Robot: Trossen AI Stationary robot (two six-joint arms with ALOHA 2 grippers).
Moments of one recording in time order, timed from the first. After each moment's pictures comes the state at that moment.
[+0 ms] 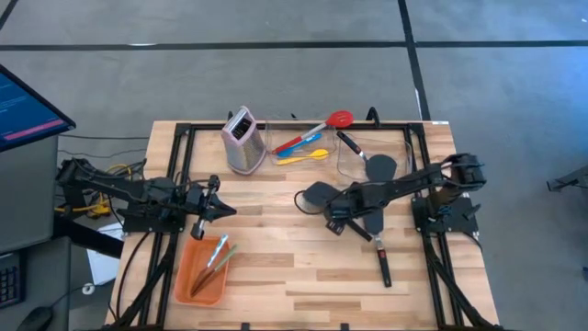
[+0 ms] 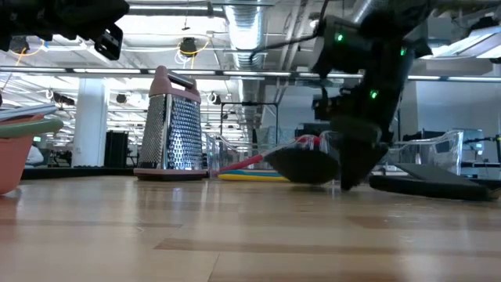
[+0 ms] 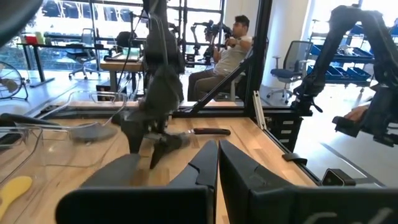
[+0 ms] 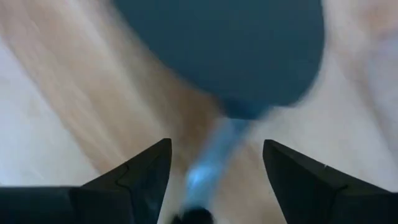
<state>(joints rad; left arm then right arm) -0.26 0.45 0.21 0.26 -0.10 -0.06 0.11 1.72 0.90 -0.51 0.28 0.65</state>
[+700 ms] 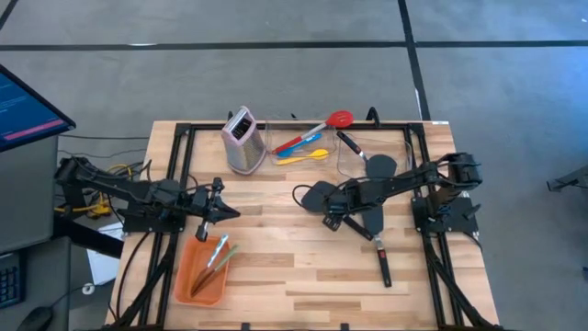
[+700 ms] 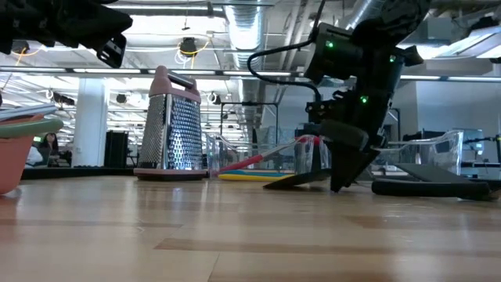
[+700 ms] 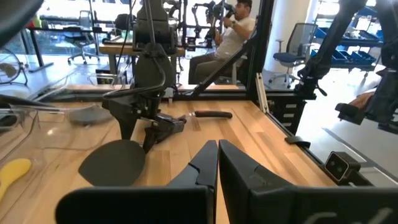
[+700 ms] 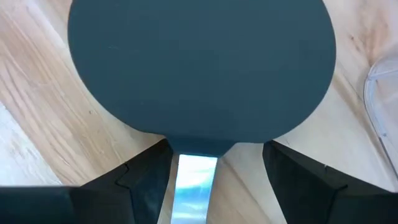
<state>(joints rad) -0.26 0.52 0.20 0.25 -0.10 -0.06 0.07 1.74 0.90 -0.46 0.28 0.62</state>
